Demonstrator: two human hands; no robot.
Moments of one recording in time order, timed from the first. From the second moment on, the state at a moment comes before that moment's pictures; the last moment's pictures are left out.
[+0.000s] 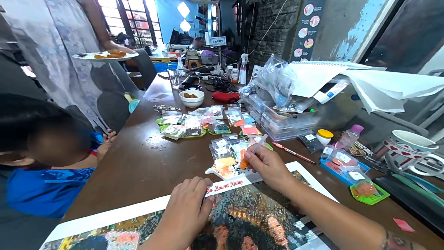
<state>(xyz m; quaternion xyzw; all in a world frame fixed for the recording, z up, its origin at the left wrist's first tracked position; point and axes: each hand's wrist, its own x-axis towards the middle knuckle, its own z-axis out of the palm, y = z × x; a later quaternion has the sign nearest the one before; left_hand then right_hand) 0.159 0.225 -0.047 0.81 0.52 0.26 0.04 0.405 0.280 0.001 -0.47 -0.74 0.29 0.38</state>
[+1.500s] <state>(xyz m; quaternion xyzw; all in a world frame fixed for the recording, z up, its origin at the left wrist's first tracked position) 0.161 0.225 -0.043 0.81 0.54 0.23 0.05 0.403 0.217 -0.039 -0.31 -0.80 0.29 0.42</state>
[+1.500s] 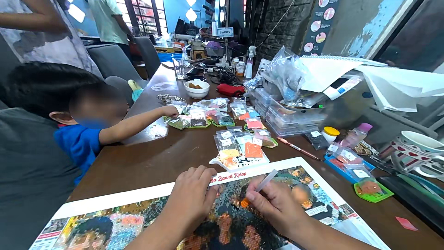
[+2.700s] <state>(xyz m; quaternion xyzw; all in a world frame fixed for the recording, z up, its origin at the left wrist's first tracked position) 0.161 0.224 -0.043 0.81 0.53 0.23 0.05 0.403 0.218 -0.037 -0.30 -0.83 0.26 0.40</state>
